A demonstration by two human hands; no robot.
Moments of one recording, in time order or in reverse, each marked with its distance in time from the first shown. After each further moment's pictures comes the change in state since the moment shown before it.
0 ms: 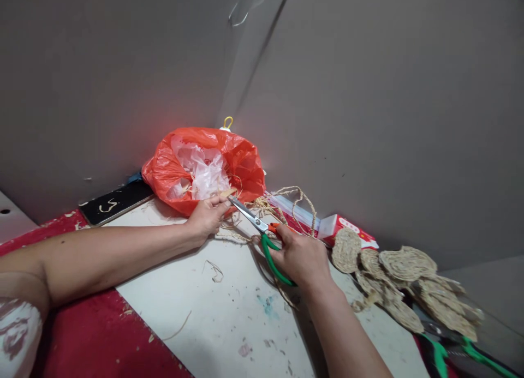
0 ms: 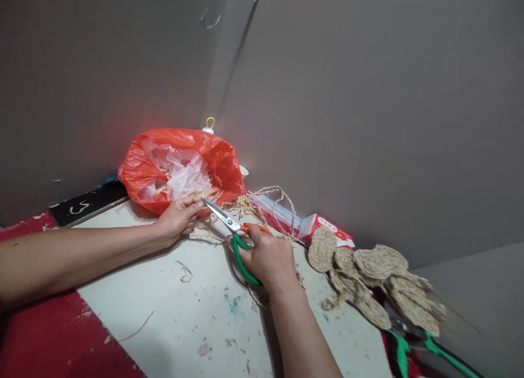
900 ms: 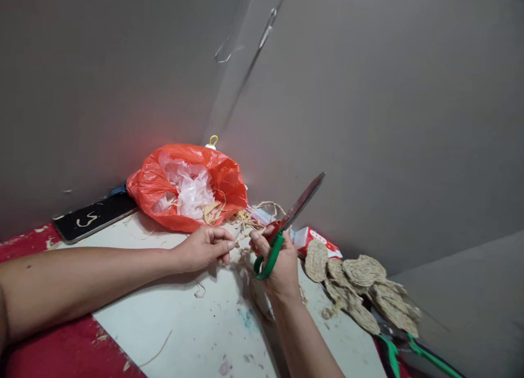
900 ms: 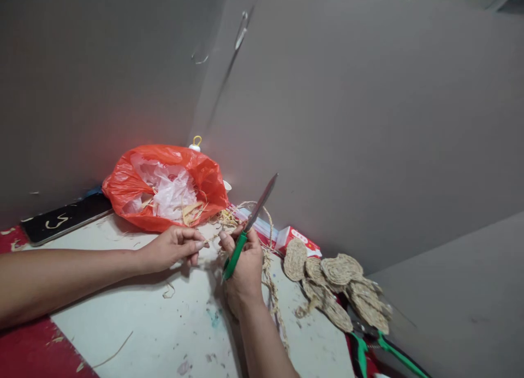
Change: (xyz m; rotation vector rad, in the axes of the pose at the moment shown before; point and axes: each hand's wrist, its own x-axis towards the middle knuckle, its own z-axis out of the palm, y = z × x) left_hand -0.024 -0.002 0.007 0.310 -0.425 0.150; right_hand 0.010 -0.041 -0.022 1.631 0.232 0.527
